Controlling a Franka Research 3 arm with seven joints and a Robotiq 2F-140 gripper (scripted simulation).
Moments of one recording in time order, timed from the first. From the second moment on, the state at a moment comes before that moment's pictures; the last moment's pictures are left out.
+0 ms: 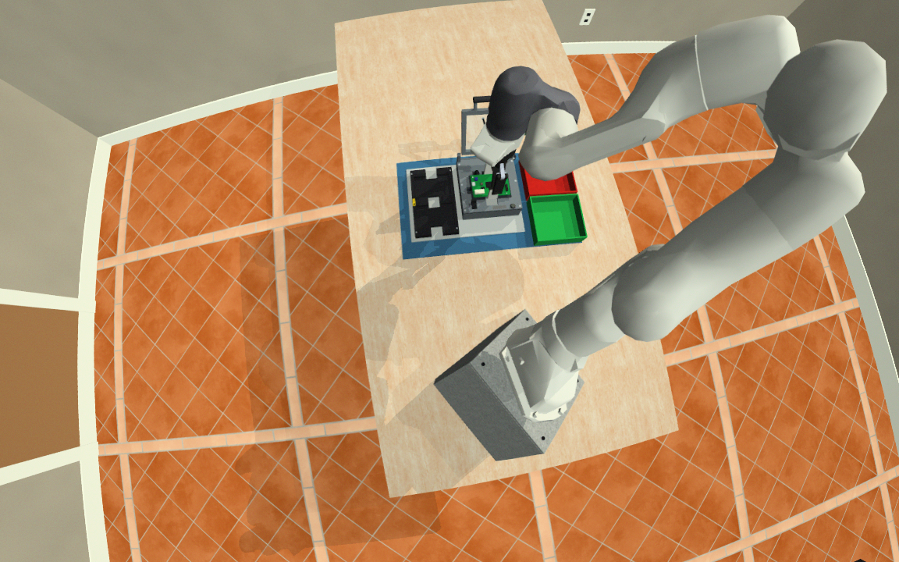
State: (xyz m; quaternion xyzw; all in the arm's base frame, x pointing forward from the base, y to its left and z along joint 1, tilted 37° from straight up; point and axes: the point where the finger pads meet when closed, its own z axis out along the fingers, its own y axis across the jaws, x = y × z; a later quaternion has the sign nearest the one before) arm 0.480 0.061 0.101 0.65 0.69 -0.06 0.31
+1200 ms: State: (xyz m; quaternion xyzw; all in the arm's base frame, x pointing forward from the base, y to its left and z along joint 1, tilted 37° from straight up) arm 0.481 0.059 0.098 0.65 0.69 -0.06 0.31
